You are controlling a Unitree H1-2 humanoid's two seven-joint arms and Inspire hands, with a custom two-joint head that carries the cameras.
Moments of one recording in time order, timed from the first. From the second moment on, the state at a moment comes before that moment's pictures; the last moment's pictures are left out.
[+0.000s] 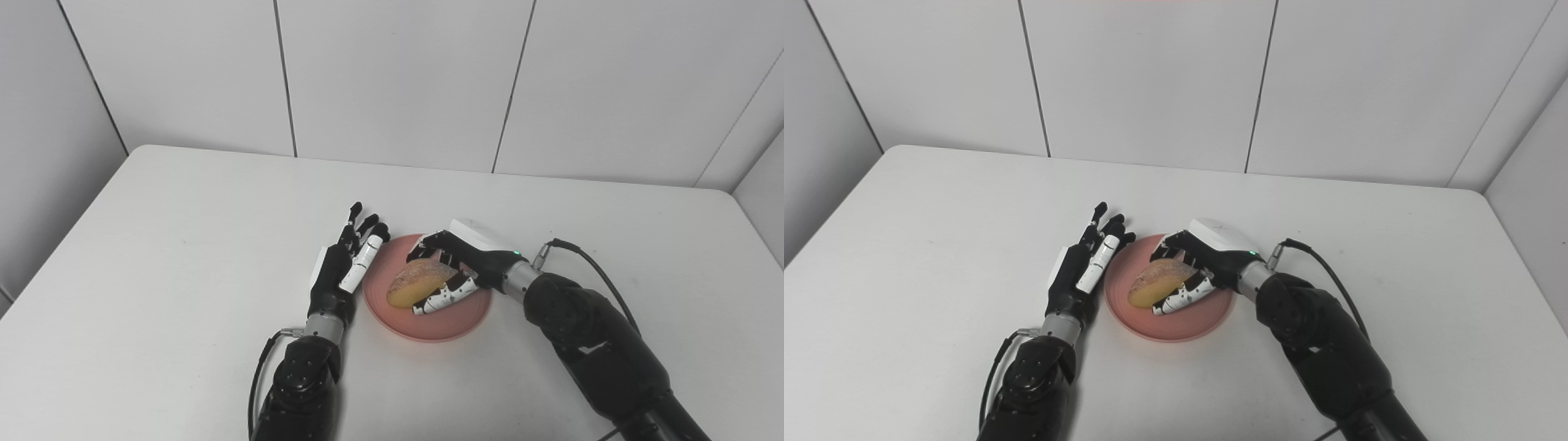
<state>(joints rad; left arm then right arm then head) -0.36 -0.09 -0.02 0.23 -0.04 0.06 0.02 -0.65 -0.24 0.40 0.24 -0.56 0.07 0.42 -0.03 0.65</state>
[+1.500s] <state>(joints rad) -0.40 -0.09 0.00 0.33 0.03 -0.05 0.08 -0.49 0.02 0.00 0.31 -0.18 0.03 0.01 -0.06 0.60</state>
